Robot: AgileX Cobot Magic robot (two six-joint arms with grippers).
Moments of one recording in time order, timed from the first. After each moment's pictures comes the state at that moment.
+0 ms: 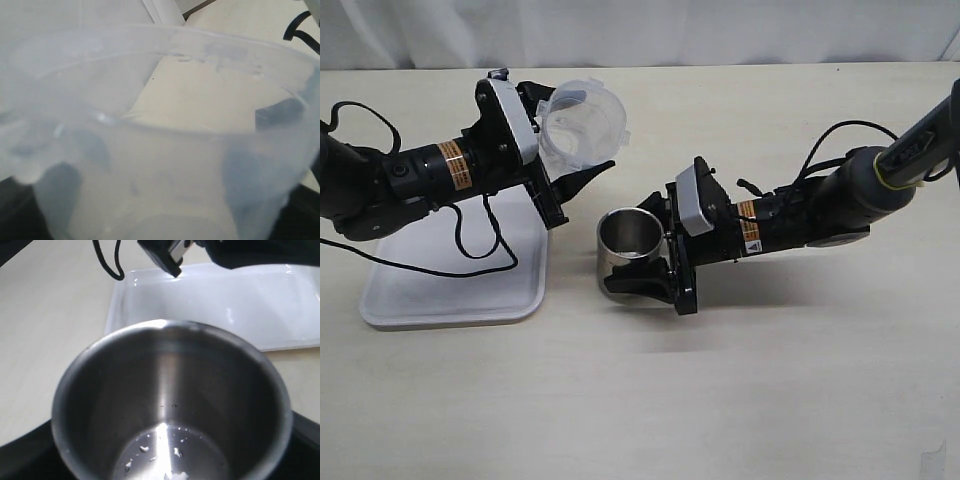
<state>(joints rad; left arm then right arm) -0.28 2.10 -0.89 0.82 -1.12 0.30 0.25 2.31 -1.08 -1.44 -1.15 0.46</state>
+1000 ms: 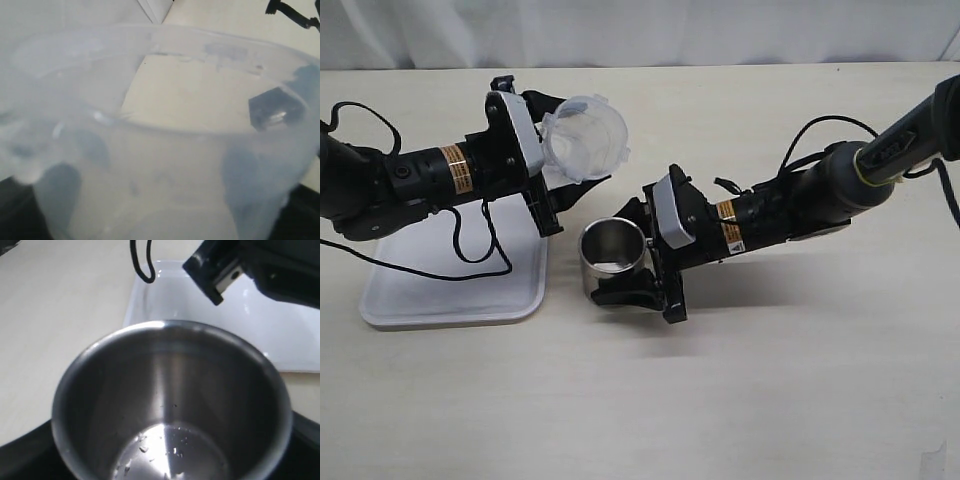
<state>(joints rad) -0.28 2.10 -0.89 0.84 -1.05 0.38 0.30 2.31 -1.12 -1.50 -1.12 0.43</state>
